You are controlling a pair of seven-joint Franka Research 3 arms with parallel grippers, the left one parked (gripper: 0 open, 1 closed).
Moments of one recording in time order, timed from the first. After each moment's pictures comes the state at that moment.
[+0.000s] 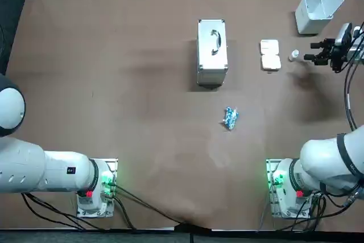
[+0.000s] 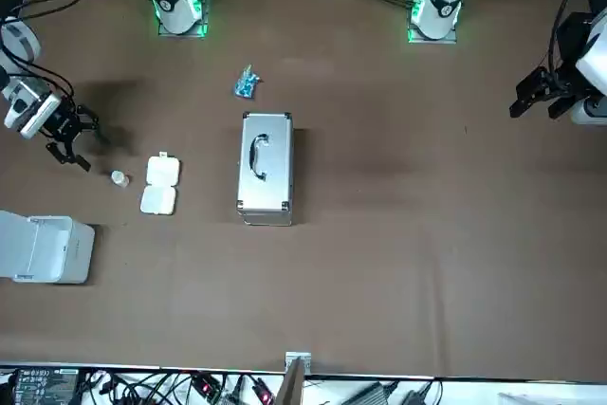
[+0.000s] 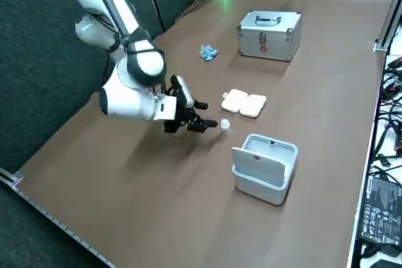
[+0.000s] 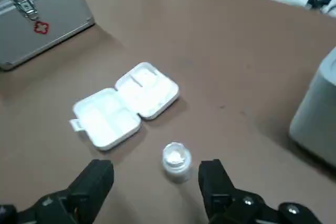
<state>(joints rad) -0.36 0.26 -0.25 -2.27 1.11 2.11 -2.20</state>
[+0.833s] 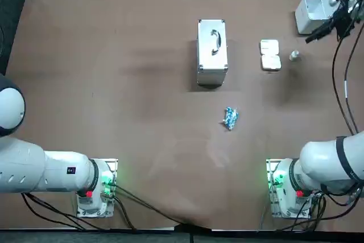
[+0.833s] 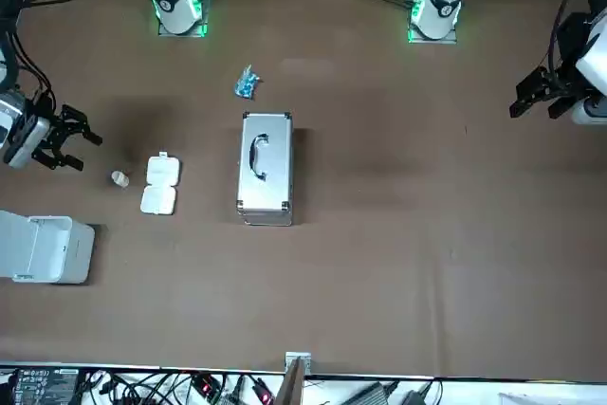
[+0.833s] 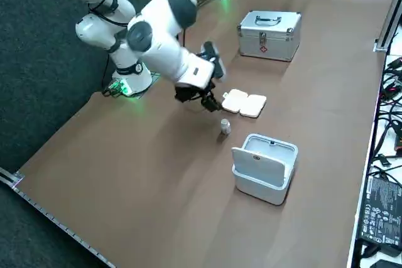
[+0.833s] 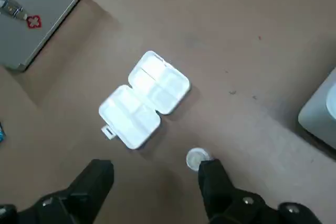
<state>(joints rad) -0.30 0.17 -0.12 -2.08 0.55 2.08 -1.39</state>
